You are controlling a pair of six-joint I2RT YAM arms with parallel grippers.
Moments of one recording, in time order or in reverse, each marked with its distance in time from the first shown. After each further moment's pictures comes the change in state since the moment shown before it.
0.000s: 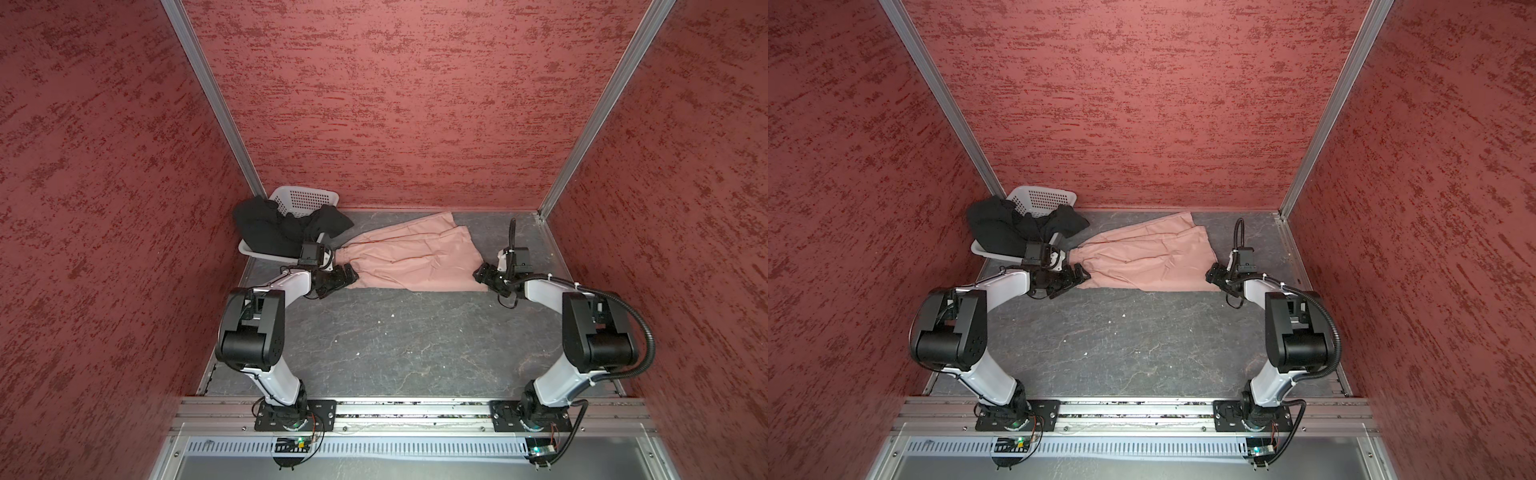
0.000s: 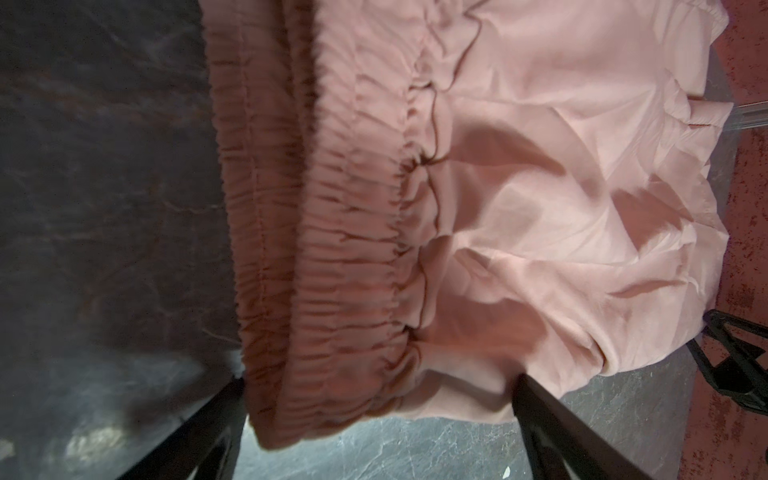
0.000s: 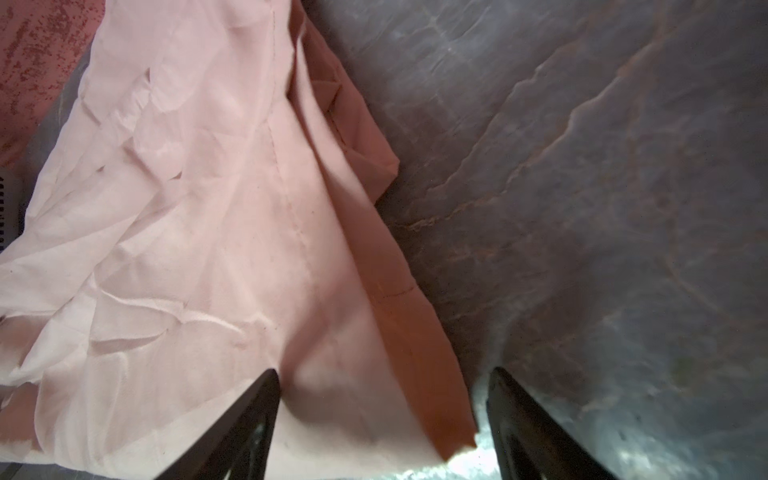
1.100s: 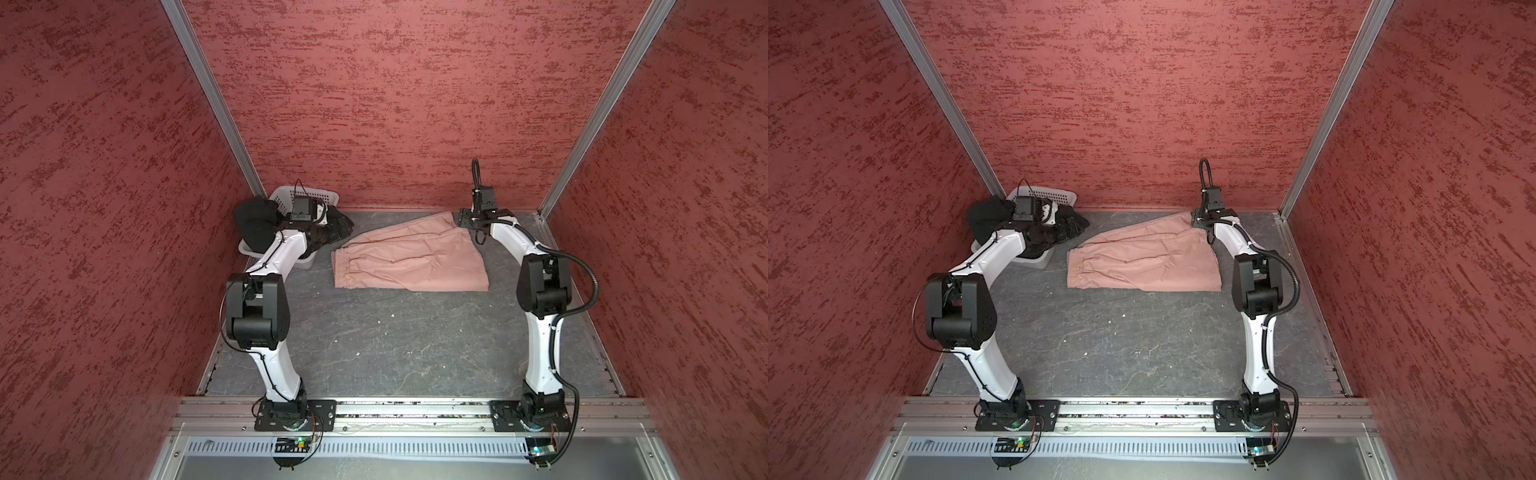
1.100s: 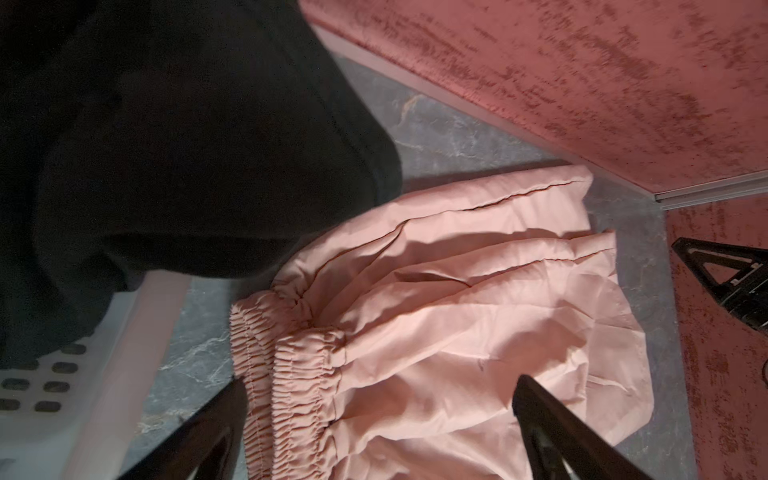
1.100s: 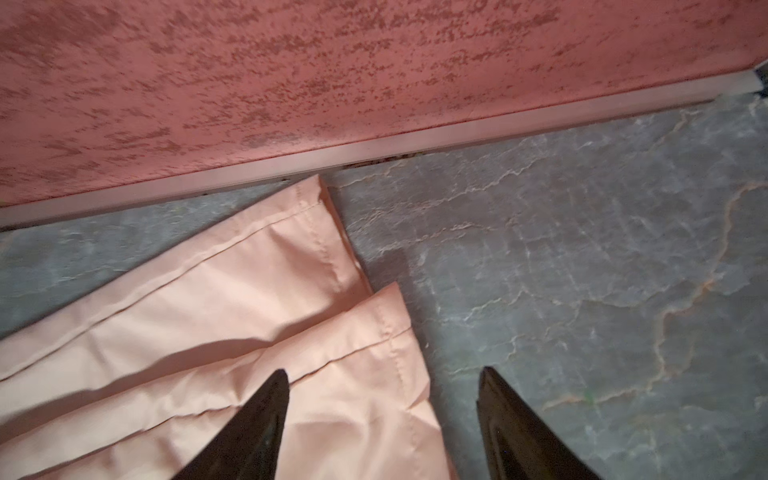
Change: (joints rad) left arm 0.037 0.127 0.558 -0.211 -0.061 0.102; right arm 0.135 0.487 1.000 -0.365 0.370 -0.229
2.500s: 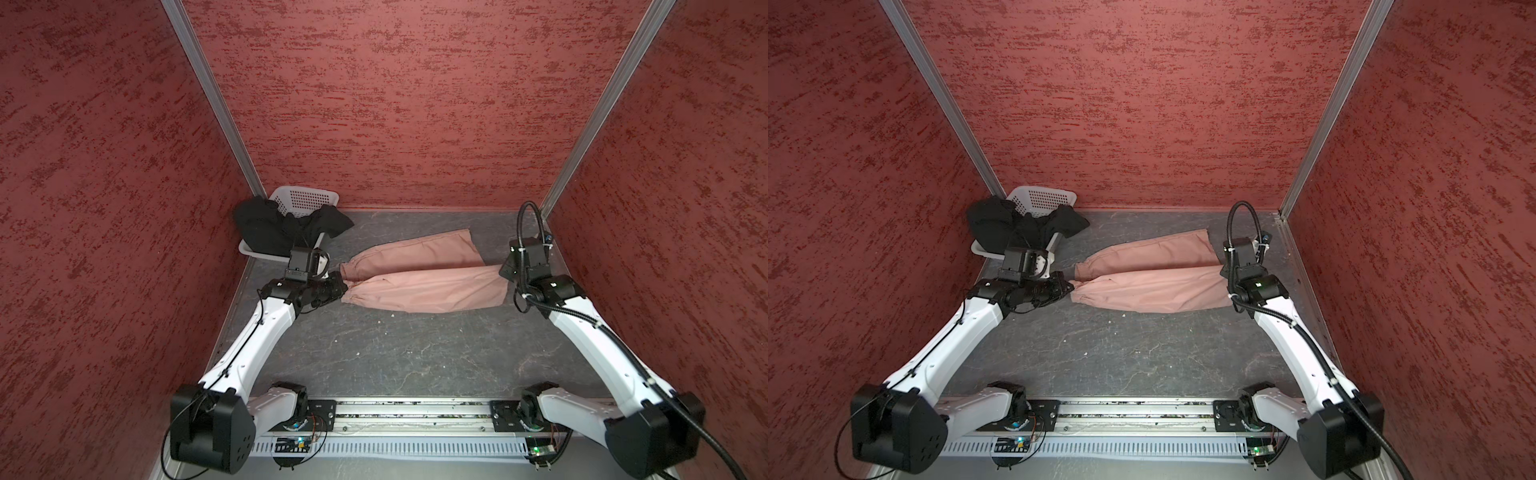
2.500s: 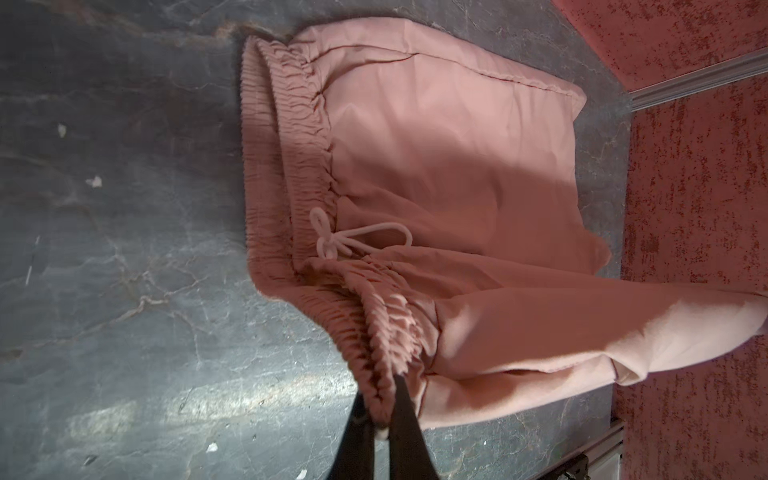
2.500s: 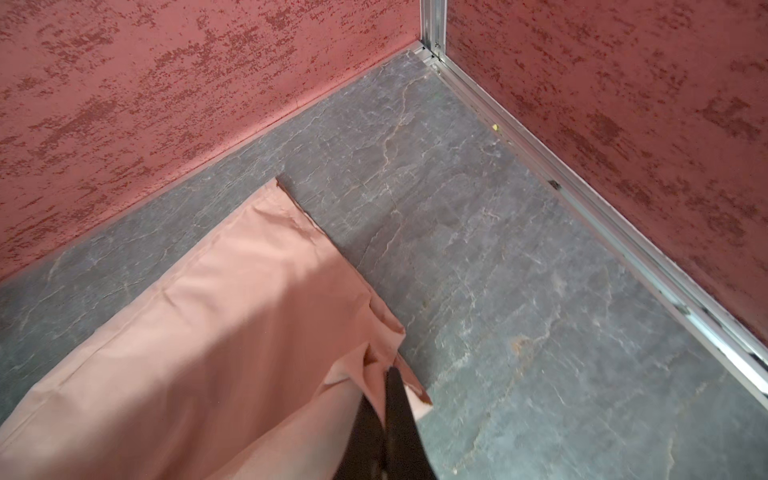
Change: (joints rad) left arm -0.139 -0.611 -0.566 -0.159 -0.005 -0.175; right arm 0.093 -0.979 -0.822 -0.141 0.372 0.328
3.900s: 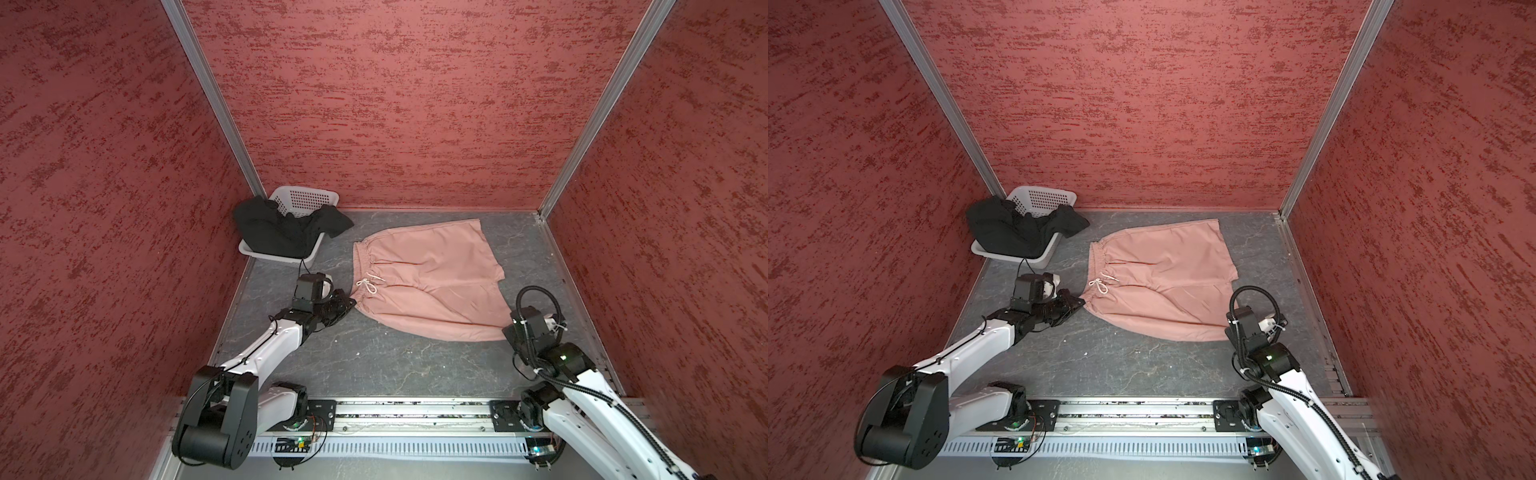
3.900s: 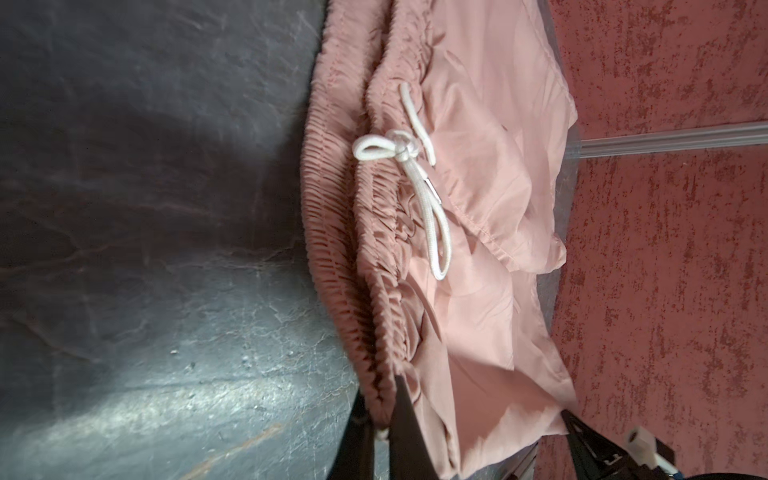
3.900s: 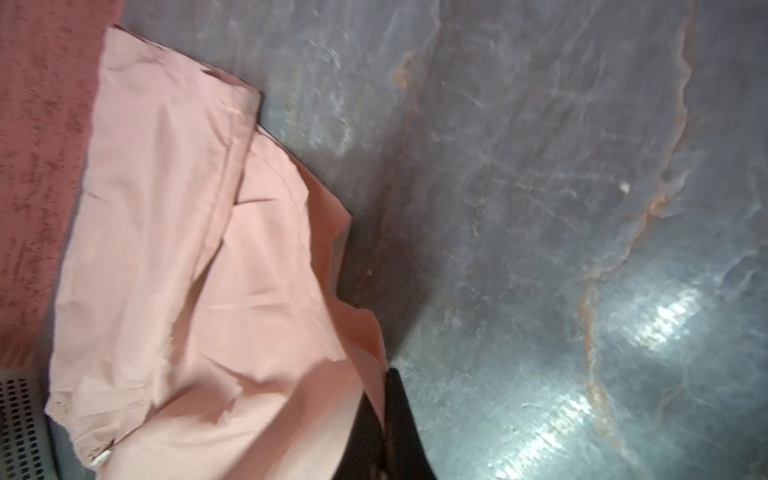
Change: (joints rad) left arm -0.007 -0.043 -0.398 0.480 0.121 -0.293; right arm 0.143 -0.564 -0.547 -0.225 -0.089 0.702
